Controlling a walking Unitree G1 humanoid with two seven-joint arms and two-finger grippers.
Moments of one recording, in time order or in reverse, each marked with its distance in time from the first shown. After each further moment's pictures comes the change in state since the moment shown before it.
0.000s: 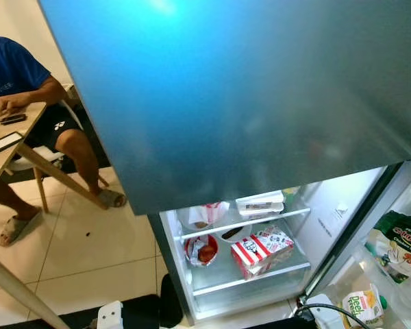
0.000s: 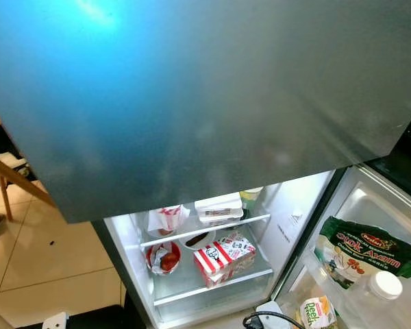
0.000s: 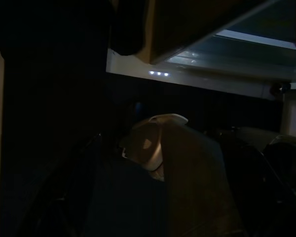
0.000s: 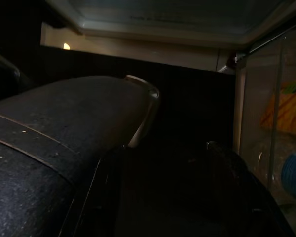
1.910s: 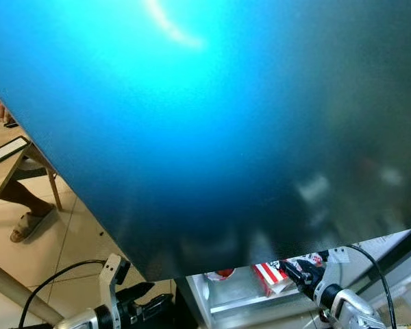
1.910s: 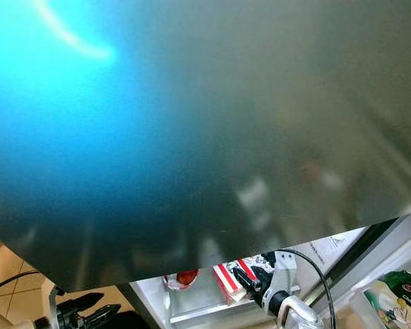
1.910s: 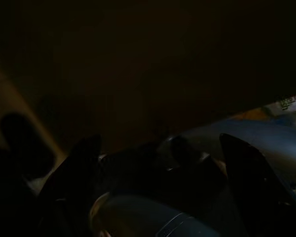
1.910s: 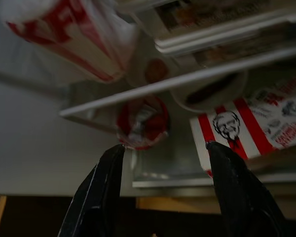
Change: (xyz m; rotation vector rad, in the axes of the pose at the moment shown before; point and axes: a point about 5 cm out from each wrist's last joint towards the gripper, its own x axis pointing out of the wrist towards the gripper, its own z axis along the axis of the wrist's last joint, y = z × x) left arm -0.026 -0.009 0.083 0.402 -0.141 -0.660; right arm -0.010 -0.005 0.100 0.347 -0.492 0.252
